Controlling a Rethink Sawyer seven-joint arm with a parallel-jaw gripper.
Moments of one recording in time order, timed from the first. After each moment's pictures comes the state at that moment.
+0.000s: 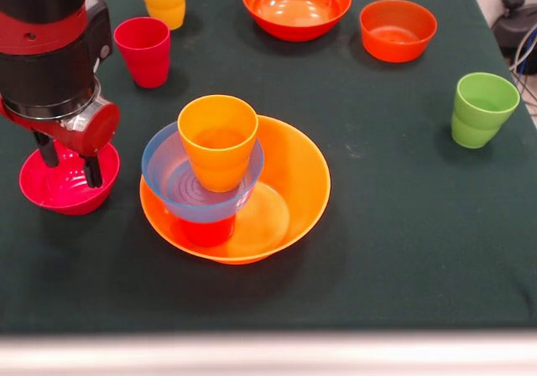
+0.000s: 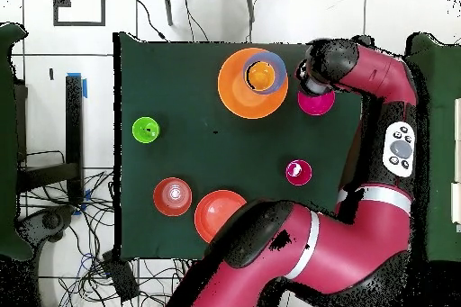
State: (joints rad) arm -0.46 -0.16 0.03 0.72 -0.14 1.00 1.86
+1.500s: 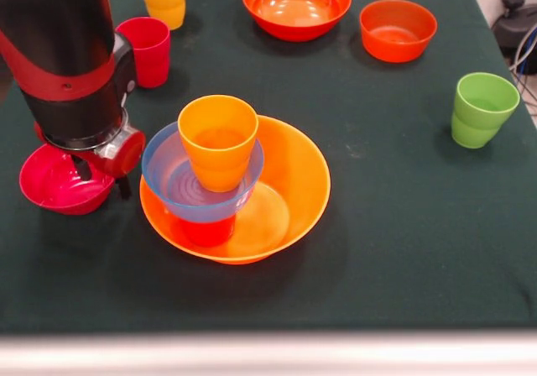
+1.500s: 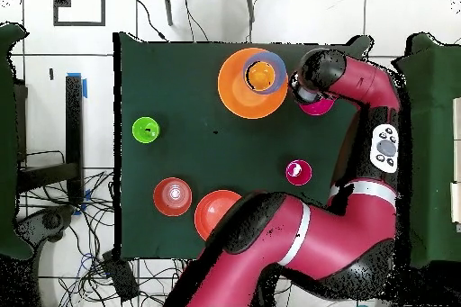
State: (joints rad) arm -0.45 -0.07 0.00 0.70 -0.10 1.00 1.87
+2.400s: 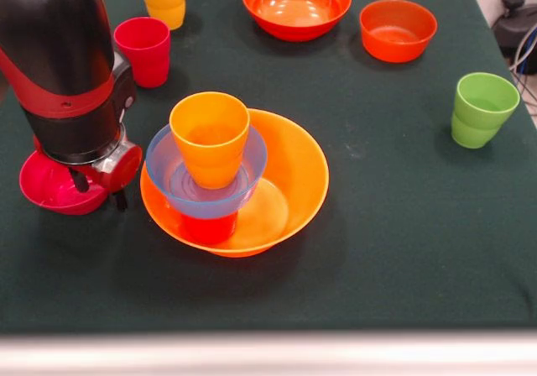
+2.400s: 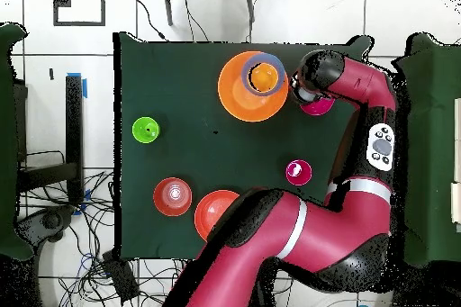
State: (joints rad) arm -0.45 -0.02 0.00 0.63 -0.10 1.00 1.87
